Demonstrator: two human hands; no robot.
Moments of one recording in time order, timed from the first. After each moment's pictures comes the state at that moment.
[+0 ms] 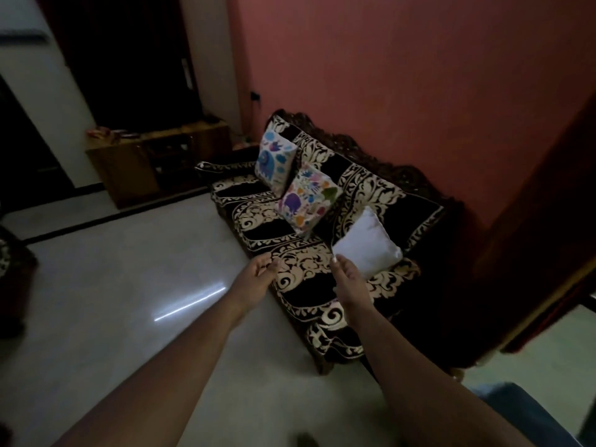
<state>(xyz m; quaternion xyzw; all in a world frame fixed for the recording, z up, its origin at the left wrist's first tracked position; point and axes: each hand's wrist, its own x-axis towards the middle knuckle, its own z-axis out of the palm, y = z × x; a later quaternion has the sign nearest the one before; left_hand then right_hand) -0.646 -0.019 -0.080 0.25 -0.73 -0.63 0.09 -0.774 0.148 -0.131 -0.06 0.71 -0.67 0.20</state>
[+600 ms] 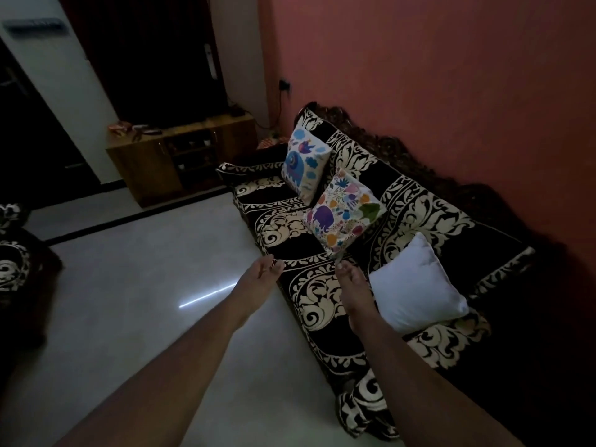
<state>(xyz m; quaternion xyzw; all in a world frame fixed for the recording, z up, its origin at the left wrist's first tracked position) -0.826 -0.215 -0.099 0.32 -0.73 -0.60 0.07 -0.970 -0.051 -0.167 -0.05 0.71 -0.65 0.26</state>
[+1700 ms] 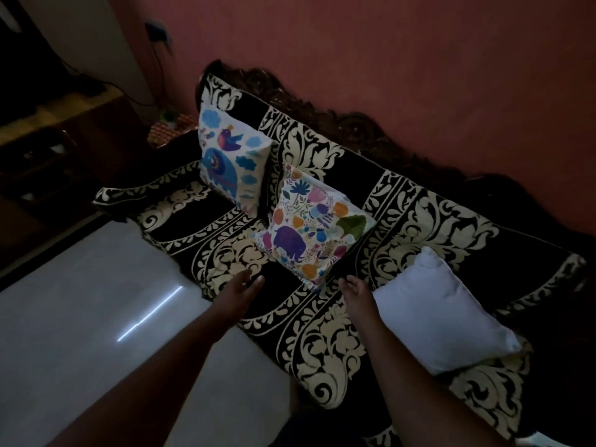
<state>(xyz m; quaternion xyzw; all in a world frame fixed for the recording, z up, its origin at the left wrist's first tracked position) -1.211 -0.533 -0.213 0.27 -0.76 -0.57 -0.15 -1.292 -0.273 -0.300 0.18 0.76 -0.59 0.19</state>
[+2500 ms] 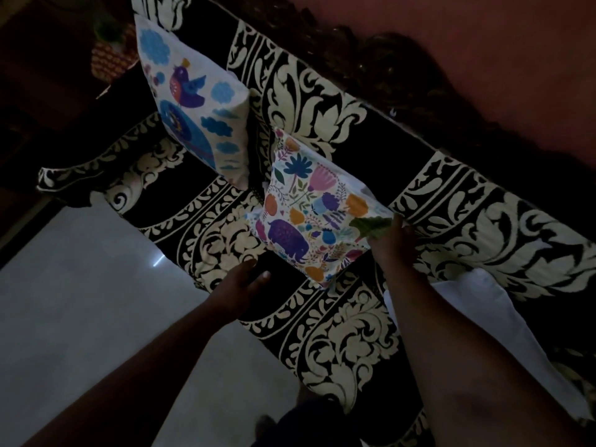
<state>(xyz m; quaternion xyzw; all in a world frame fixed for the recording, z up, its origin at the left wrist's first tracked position) -1.453 -0.540 -0.284 0.28 -0.79 -0.47 -0.29 -1.605 -0.261 -0.444 0.20 0.94 -0.18 0.21</state>
